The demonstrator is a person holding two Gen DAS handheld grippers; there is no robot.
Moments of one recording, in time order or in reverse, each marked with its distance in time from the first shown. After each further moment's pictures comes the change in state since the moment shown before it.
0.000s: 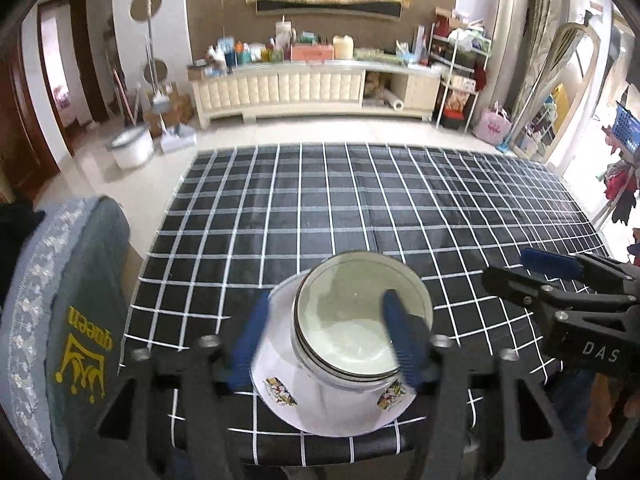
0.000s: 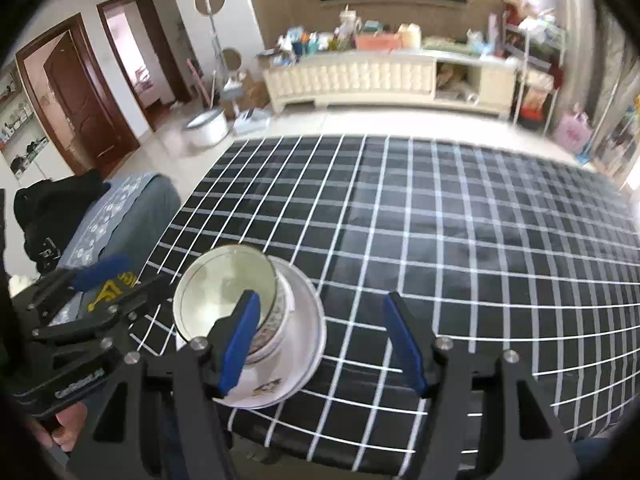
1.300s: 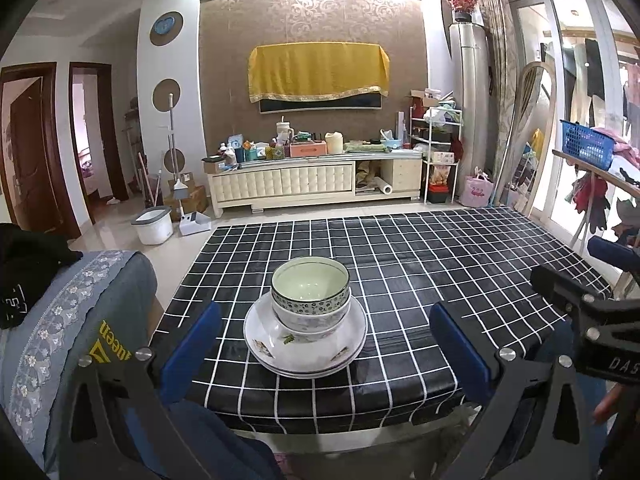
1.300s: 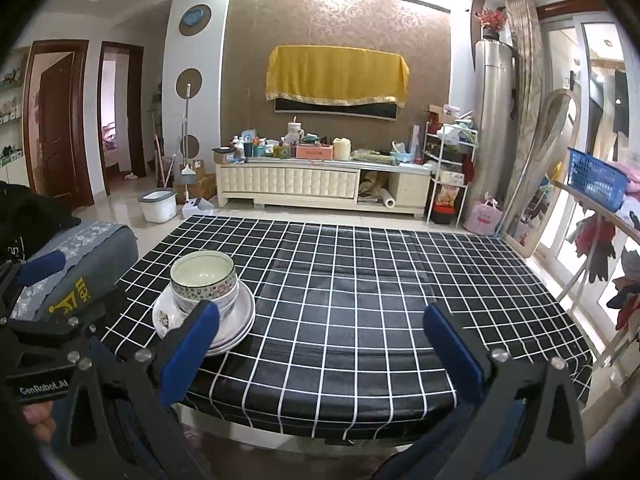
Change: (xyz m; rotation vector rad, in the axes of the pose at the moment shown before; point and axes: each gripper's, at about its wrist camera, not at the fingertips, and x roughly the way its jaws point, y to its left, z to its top) left arm -0.148 -0.060 -0.123 0.047 -0.366 0.026; right arm -0.146 0.005 -0.123 -0.061 -0.399 -0.267
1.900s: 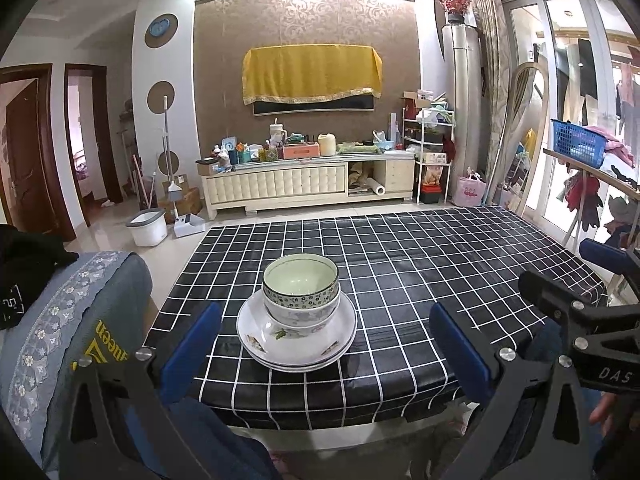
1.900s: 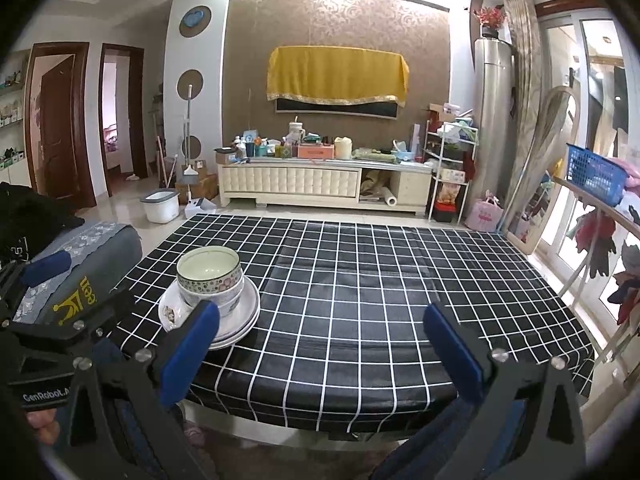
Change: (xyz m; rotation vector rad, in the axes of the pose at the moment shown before) left arm -0.011 -0.007 -0.004 0.010 -0.001 -0.018; right arm -0.012 -0.002 -0.013 0.010 0.006 0.017
